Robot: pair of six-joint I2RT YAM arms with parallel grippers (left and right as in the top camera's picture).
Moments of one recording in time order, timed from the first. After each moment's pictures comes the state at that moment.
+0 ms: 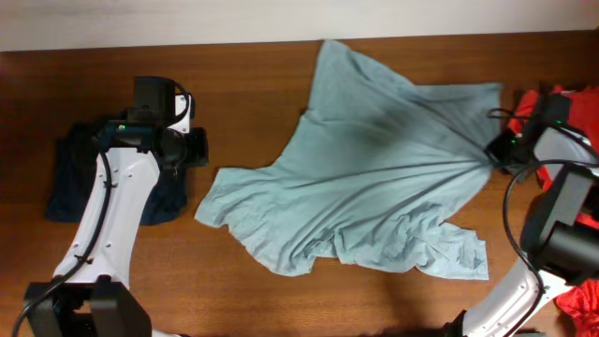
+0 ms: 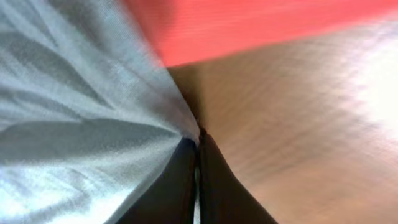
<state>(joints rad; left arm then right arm) -0.05 1.63 1.38 -0.89 0.06 -0.09 -0.48 2.08 1.39 -0.63 -0.07 0.47</state>
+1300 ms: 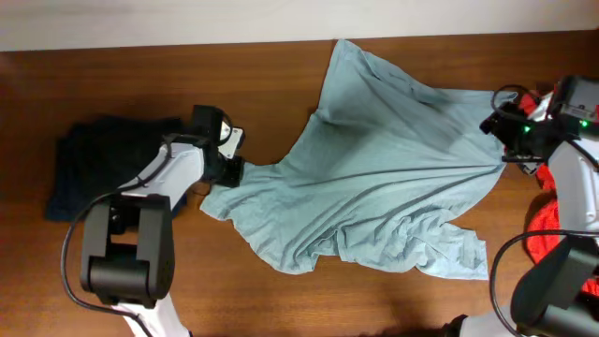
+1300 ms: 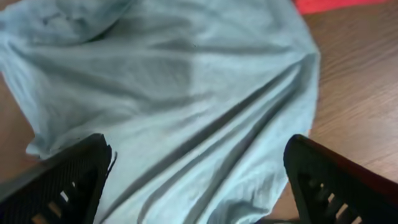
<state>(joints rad) -0.15 1.96 1.22 -0.57 0.12 0.11 -0.41 1.69 1.35 -0.74 -0.23 0.41</state>
